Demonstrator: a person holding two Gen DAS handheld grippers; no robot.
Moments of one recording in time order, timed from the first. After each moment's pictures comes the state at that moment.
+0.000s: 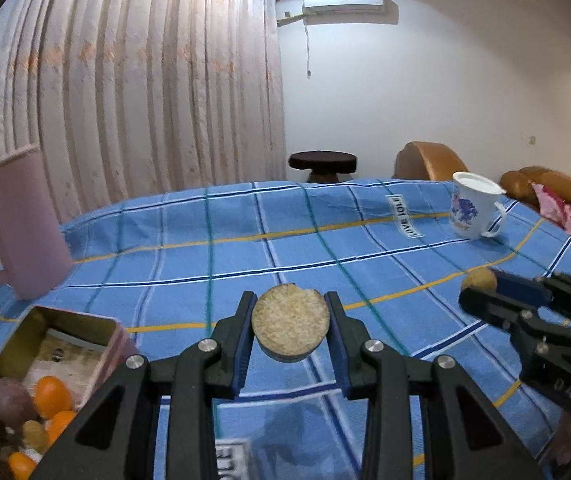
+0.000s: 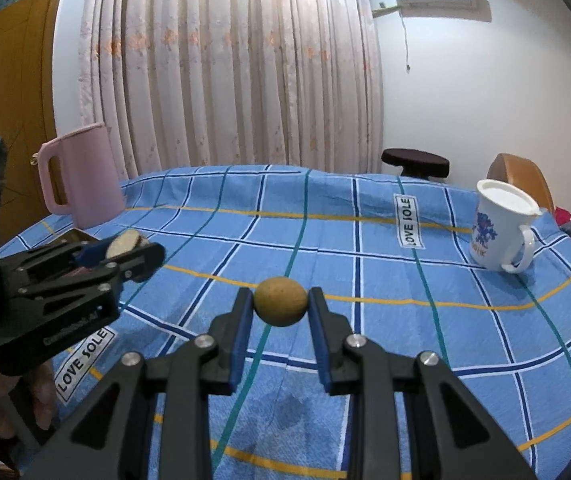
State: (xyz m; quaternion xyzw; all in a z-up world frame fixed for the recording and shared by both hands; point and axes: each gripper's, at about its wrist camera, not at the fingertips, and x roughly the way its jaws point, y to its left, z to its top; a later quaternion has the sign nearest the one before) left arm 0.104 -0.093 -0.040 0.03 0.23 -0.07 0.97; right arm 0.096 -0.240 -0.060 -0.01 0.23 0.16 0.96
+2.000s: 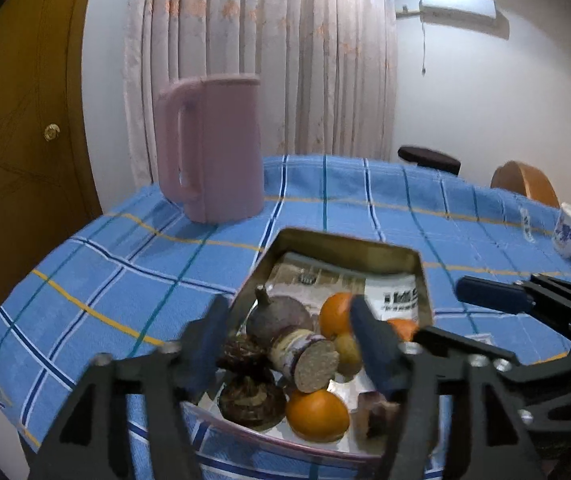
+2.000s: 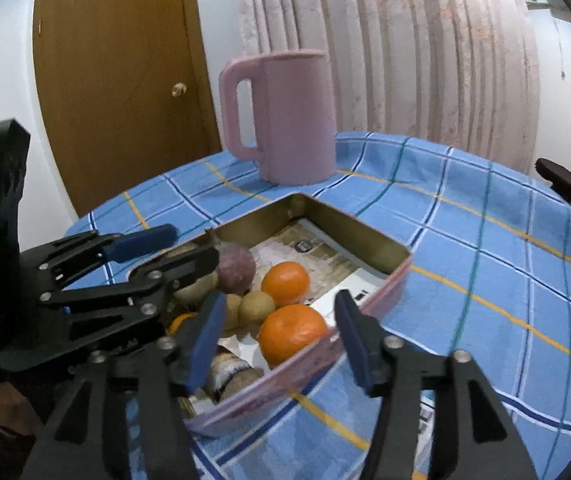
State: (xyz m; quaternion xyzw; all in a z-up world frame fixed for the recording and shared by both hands) left arm 0.021 0.107 -0.036 -0.04 0.26 0.09 0.96; right arm 0.080 -0.010 -0.051 -0.06 0.27 0.40 0.87
